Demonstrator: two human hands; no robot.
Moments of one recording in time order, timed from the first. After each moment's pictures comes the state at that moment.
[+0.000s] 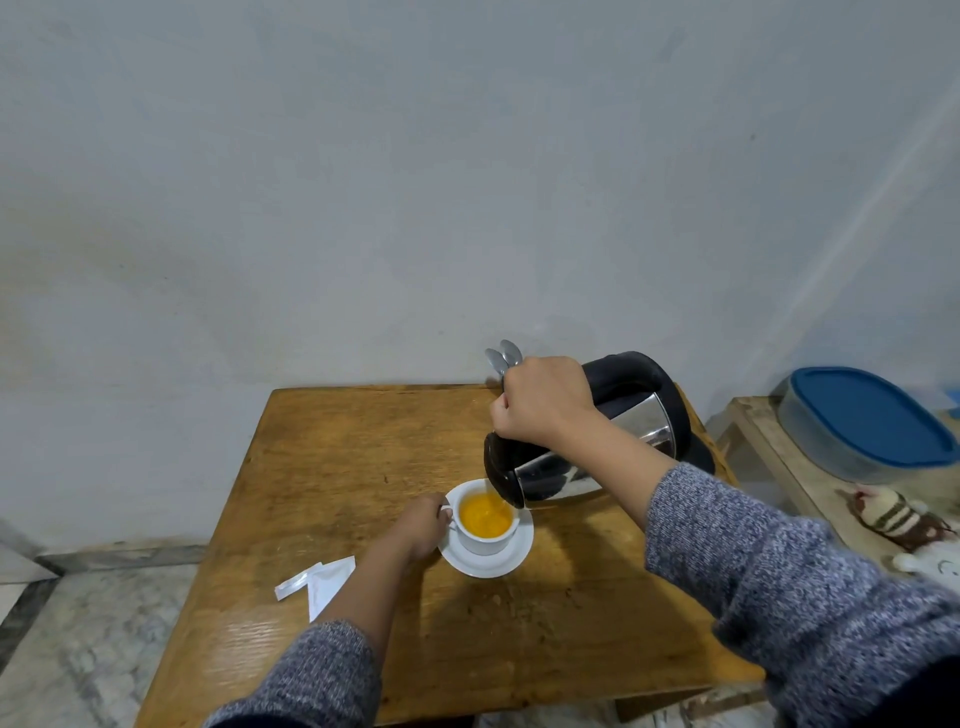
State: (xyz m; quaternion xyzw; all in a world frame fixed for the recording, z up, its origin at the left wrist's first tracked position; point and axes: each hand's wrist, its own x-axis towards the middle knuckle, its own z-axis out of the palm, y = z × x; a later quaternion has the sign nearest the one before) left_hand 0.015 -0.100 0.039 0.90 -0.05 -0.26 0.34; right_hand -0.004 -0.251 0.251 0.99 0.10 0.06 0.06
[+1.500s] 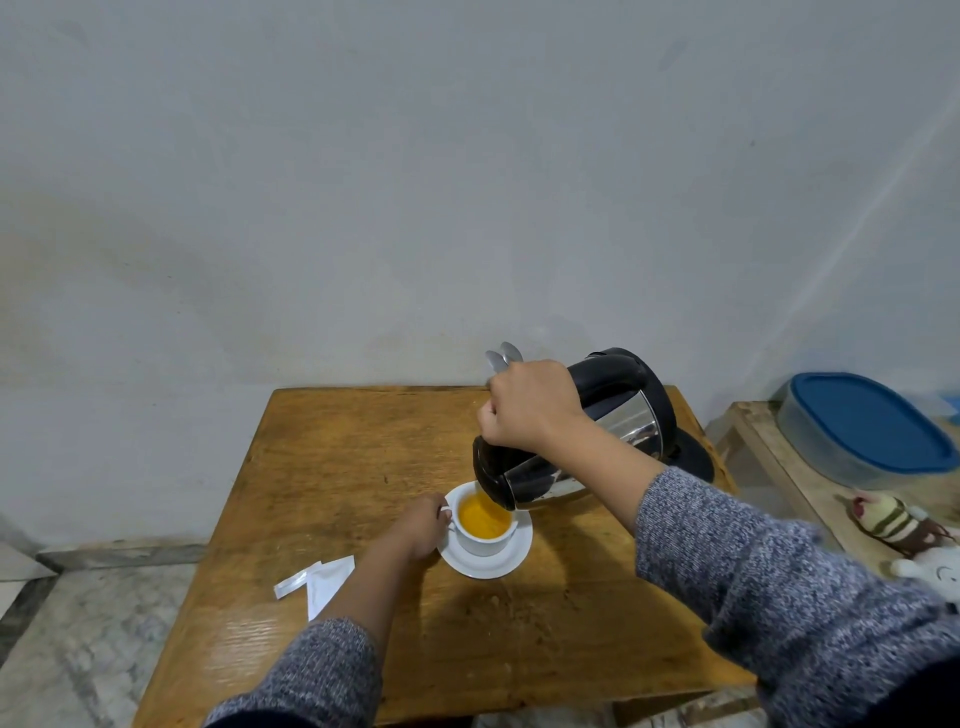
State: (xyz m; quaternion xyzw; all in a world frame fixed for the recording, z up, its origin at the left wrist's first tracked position) left_hand 0.012 -0.100 0.048 0.90 -0.05 -0.27 0.33; right_hand 0.006 -0.245 0.231 0.98 0.13 0.09 0.10
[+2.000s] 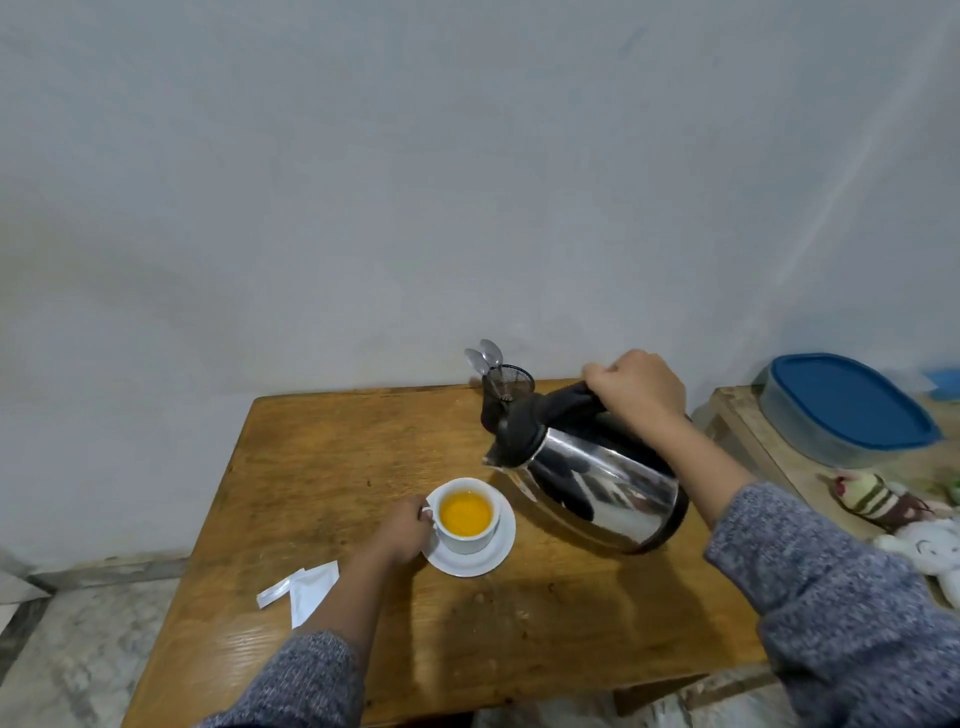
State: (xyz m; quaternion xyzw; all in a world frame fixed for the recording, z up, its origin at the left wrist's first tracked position) left_hand 0.002 -0.106 0.047 0.91 -0.02 -0.22 0.36; right_hand -0.009 -0.360 0.232 0.94 -0.22 0.09 -0.24
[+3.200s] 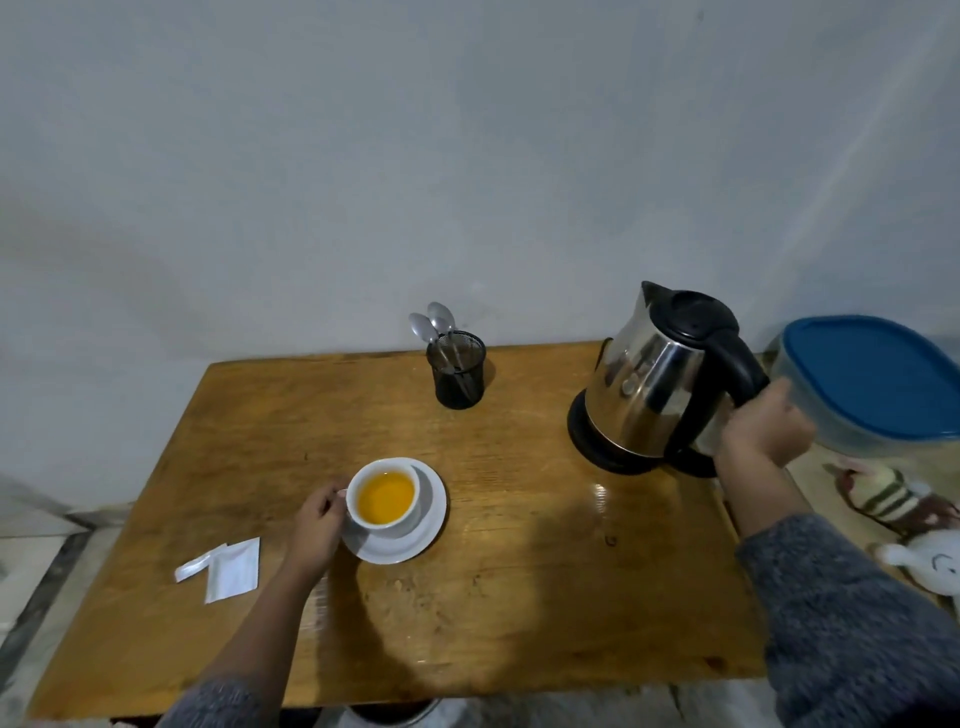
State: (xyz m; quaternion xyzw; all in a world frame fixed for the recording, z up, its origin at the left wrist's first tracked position) left_hand -0.019 -0.135 0.015 0.83 0.15 -0.07 0.53; right_hand -0.017 -0.547 0.143 0.52 -0.53 0.36 -0.56
